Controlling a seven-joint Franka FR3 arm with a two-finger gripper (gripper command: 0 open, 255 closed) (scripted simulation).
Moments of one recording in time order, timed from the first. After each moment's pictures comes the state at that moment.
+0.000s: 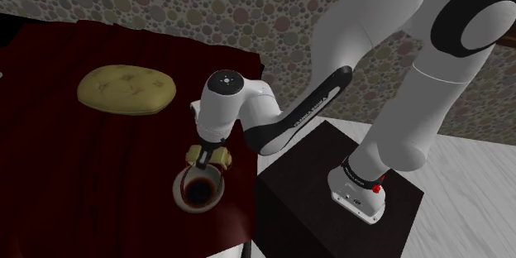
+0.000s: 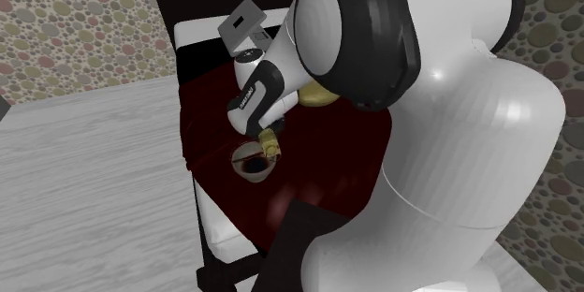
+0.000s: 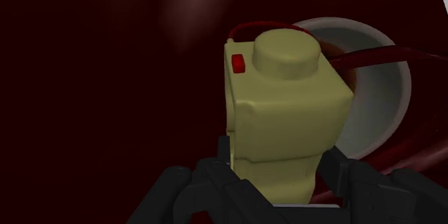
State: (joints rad) arm 0.32 0.17 0.51 -2.36 -0.40 2.61 0.53
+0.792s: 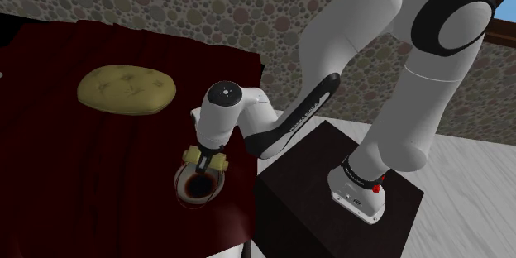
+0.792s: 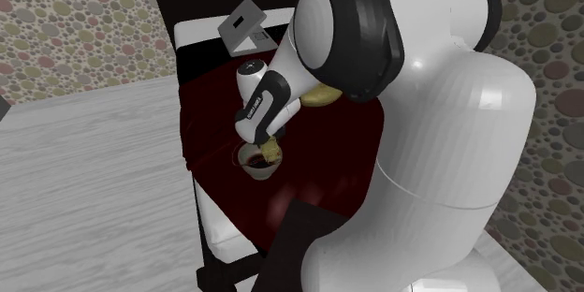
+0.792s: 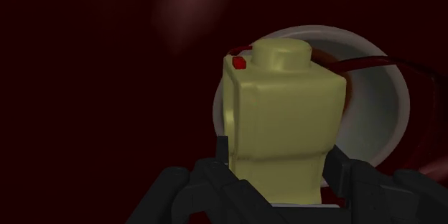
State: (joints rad) arm 0.35 0.25 0.46 -2.35 -0.51 2.67 0.61
